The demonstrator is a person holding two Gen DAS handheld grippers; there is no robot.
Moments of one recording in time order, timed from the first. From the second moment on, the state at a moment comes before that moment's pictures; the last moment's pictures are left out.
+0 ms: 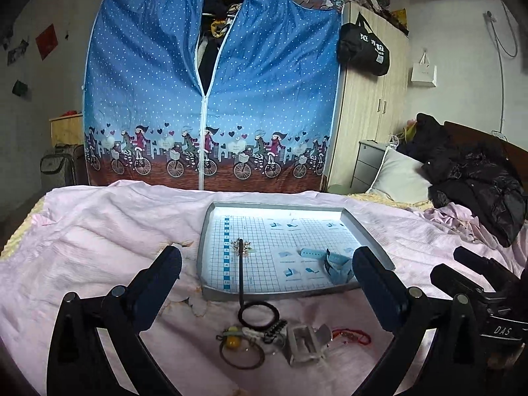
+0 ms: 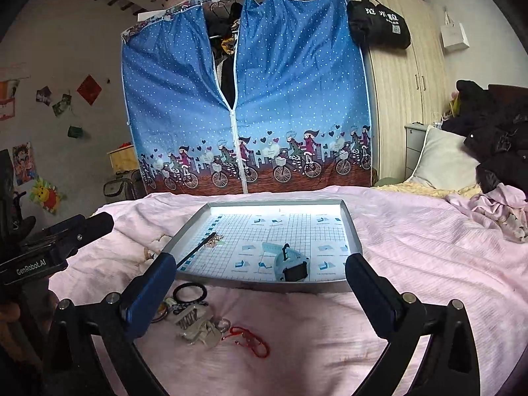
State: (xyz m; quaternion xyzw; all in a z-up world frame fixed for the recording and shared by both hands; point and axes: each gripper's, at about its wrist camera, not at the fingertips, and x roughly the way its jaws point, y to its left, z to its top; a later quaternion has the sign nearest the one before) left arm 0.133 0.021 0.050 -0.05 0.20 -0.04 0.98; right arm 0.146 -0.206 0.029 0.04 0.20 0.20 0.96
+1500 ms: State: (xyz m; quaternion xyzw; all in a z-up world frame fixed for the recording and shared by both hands) left arm 0.132 0.006 -0.041 -0.01 0.45 -0.11 0.89; right arm 0.124 -0.229 -0.047 0.01 0.41 0.17 0.90
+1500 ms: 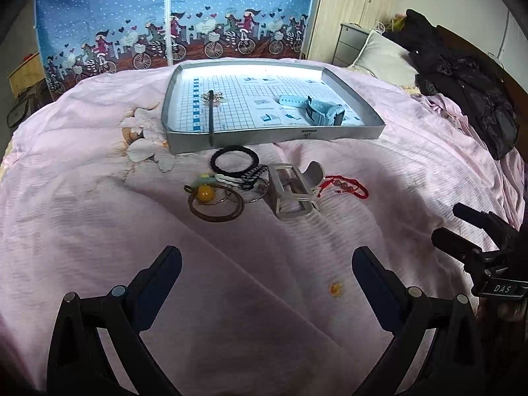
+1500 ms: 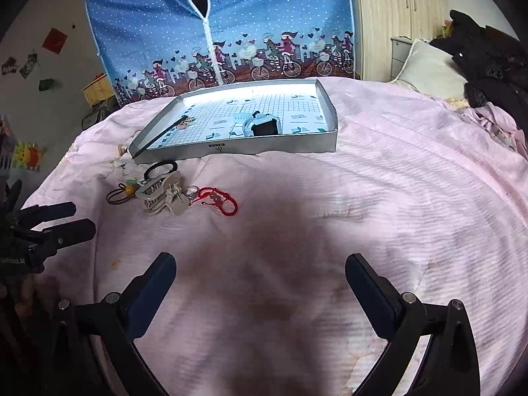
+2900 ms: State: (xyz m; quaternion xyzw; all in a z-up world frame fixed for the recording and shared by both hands) left arm 0.212 -0.017 -0.076 -0.02 0.45 -0.19 0.87; right arm 0.221 -0.166 -0.097 -0.08 0.42 0.33 0.84
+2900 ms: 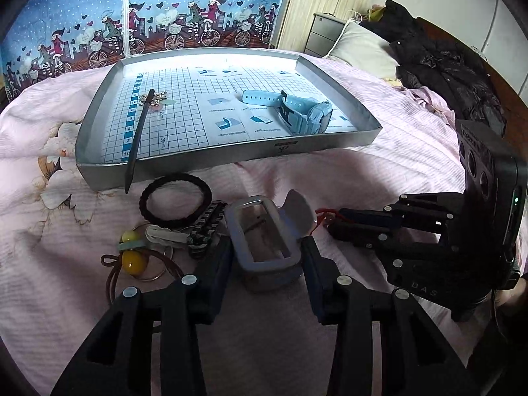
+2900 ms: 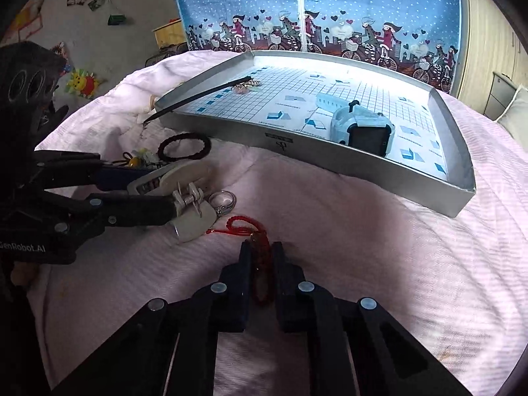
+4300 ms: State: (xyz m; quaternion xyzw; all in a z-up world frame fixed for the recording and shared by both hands) left arm 0.301 0.004 -0.063 -0.10 0.39 -0.11 0.91; right arm 0.281 -0.212 -0.059 0.05 0.32 0.18 0.93
